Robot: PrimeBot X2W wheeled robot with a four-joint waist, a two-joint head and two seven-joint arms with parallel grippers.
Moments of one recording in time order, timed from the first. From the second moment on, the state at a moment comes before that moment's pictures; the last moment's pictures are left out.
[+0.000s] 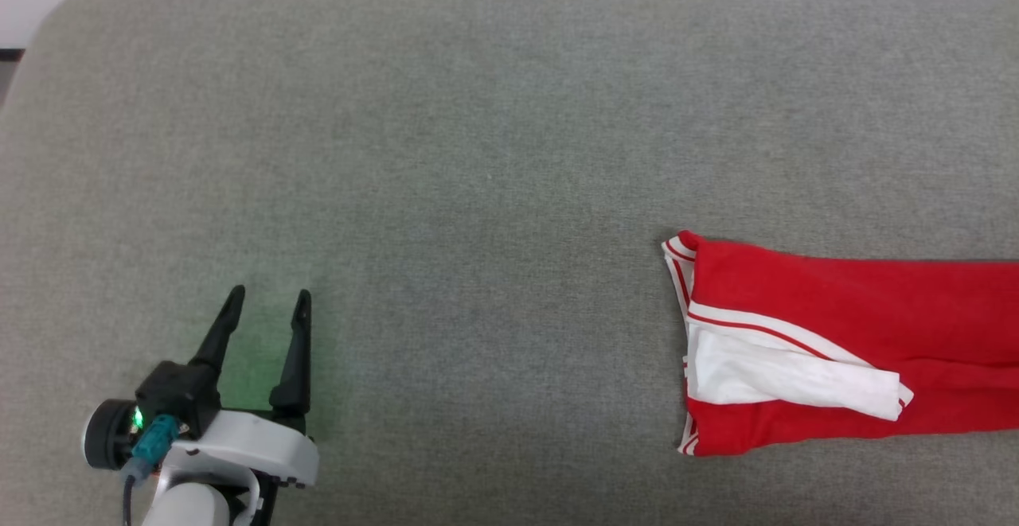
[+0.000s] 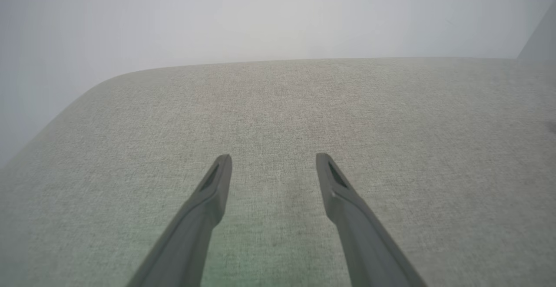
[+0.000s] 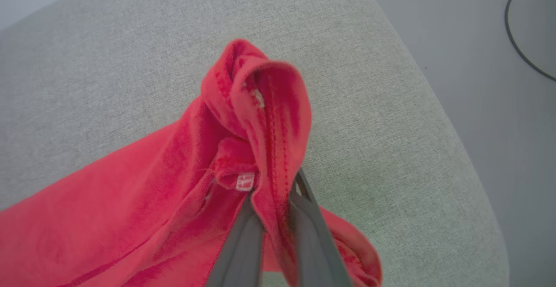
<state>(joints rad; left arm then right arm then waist) -0.18 0.20 0.01 0.26 -0.17 -0.12 -0.26 -0.26 -0.68 -0.45 0.40 0.72 0.13 0.66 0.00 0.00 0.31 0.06</state>
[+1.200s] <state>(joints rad) -0.17 0.13 -0.07 0.29 -0.20 -0.13 -0.26 -0.37 -0.43 0.43 0.04 0.73 0.13 0.75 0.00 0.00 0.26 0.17</state>
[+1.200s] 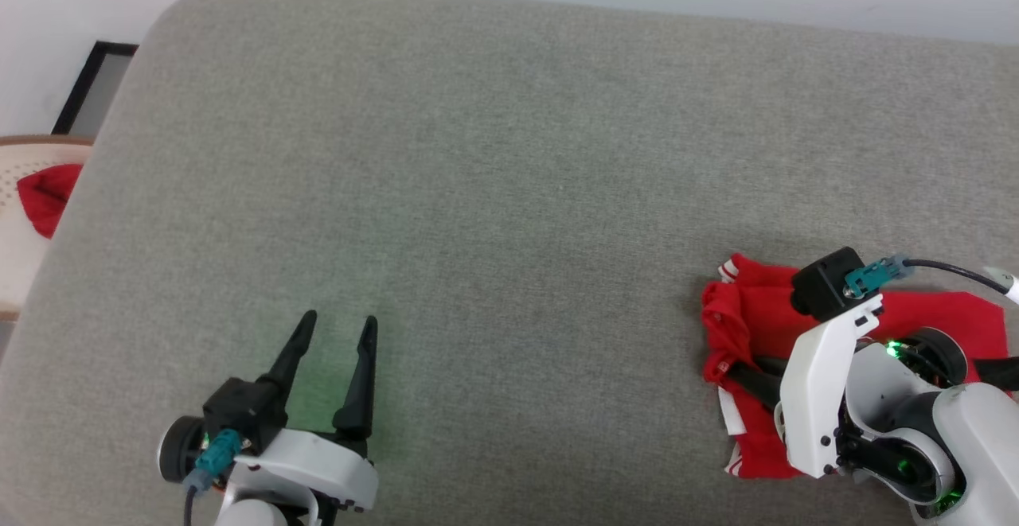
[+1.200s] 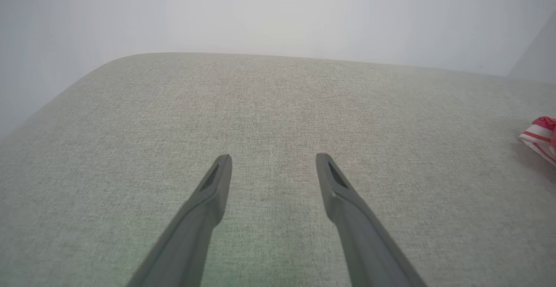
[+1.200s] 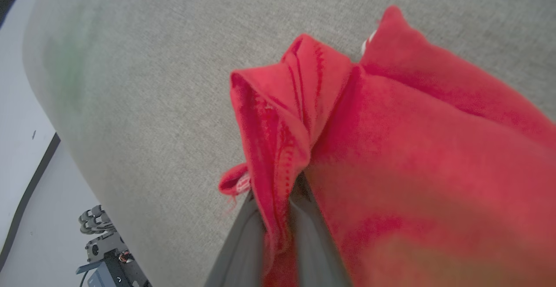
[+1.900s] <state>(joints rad) -0.18 0.16 -0.09 0.36 -0.26 -0.13 -0.26 -0.41 -0.53 0.42 0.10 0.87 0.13 0.49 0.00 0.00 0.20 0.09</state>
